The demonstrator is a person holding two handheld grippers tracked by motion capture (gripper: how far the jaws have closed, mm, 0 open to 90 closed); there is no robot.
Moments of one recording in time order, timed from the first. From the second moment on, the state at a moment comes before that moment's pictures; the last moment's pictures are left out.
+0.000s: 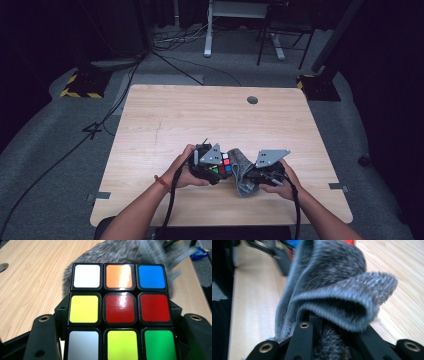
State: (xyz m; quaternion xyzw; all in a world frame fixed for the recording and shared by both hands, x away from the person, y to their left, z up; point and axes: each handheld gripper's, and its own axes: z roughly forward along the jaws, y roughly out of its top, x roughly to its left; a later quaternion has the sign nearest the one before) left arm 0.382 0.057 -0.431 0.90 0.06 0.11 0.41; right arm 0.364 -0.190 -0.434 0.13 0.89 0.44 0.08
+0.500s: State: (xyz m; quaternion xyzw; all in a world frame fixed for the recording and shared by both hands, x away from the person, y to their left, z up) left arm 0.369 0.046 -0.430 0.90 0.03 0.08 0.42; right arm 0.374 -0.191 -0.431 0.16 0.88 0.44 0.11
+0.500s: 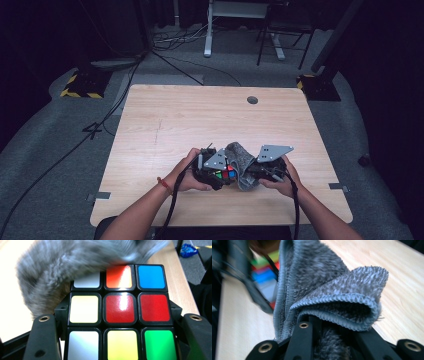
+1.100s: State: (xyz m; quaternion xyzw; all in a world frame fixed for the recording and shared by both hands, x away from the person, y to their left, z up) left arm 0.376 0.050 -0.437 0.91 0.06 0.09 0.40; right arm 0.357 -0.185 -0.417 0.12 0.87 0.46 0.12
